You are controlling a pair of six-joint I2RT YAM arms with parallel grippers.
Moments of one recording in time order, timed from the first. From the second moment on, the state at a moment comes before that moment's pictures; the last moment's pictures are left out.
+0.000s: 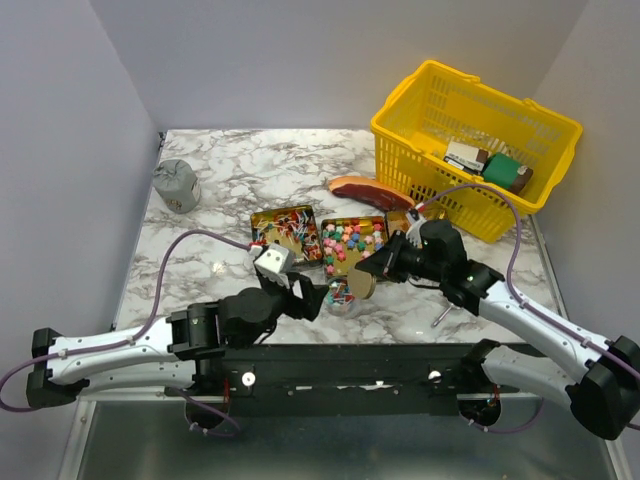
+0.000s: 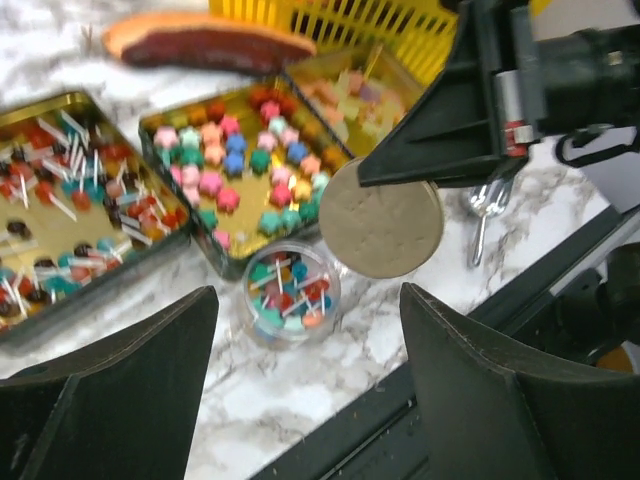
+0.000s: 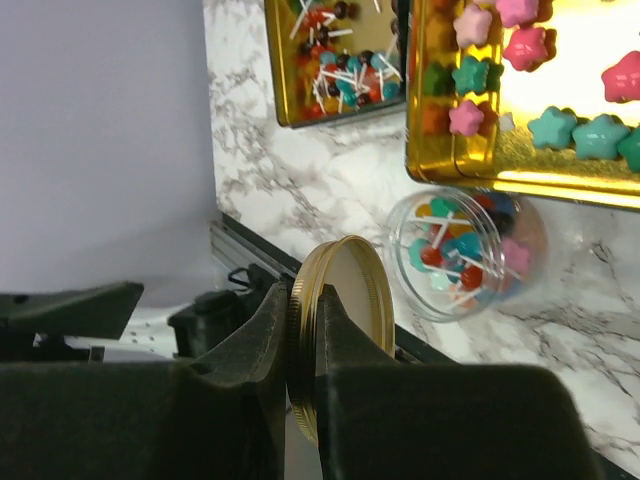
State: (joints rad) left arm -1.35 0.65 0.63 -0.20 -0.66 -0.46; right arm 0.65 1.05 0.71 -0.15 -0.28 1.05
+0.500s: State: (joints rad) left arm -0.97 0.84 0.49 -0.25 -0.29 -0.77; right arm 0.65 1.00 0.49 0.13 -0.35 1.00
